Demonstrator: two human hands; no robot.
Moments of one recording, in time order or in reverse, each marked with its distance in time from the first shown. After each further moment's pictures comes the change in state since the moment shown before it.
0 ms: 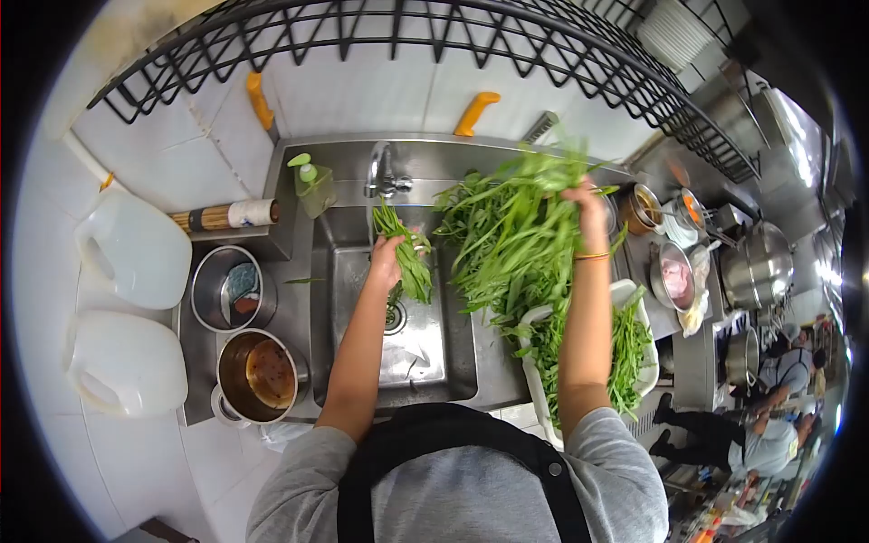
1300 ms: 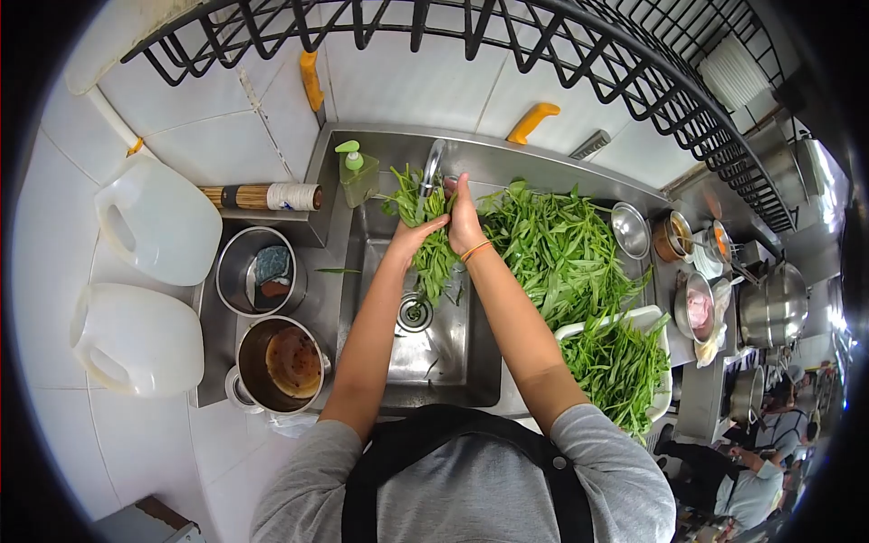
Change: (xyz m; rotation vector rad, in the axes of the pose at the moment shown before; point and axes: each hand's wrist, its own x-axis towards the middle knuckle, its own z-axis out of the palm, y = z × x) left_hand -0.010 0.073 0.022 0.491 -0.026 0.205; right_hand -0.002 0.142 0.229 0.370 -0.094 0.532
